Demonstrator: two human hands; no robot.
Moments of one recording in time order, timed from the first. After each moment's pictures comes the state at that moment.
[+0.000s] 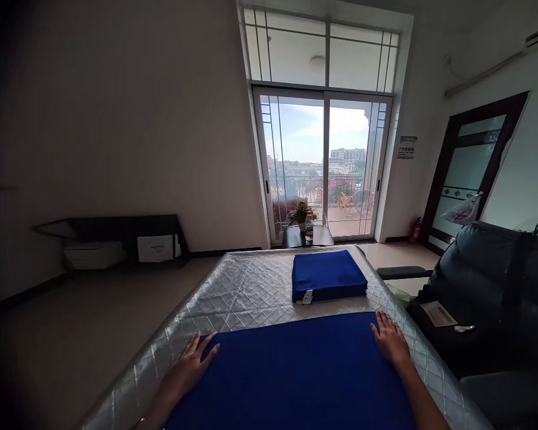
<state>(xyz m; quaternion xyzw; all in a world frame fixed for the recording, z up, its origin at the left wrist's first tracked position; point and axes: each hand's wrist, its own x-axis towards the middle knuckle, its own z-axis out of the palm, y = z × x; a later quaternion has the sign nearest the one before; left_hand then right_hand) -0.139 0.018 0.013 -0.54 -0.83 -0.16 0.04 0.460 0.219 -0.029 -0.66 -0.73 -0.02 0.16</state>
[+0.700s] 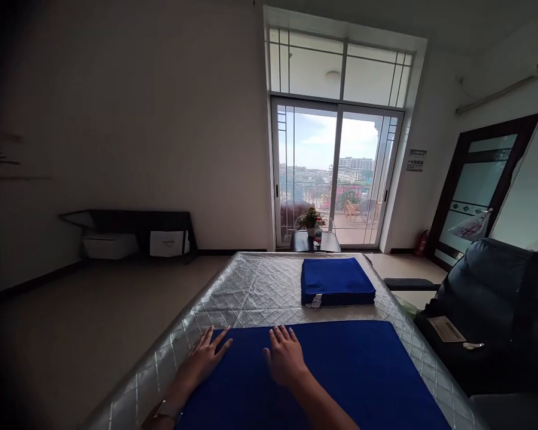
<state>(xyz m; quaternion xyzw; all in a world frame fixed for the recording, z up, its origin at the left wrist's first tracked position) -0.135 0.012 0.022 -0.54 -0.82 -0.17 0.06 0.143 0.084 0.037 -0.33 -0.92 0.08 0.22</state>
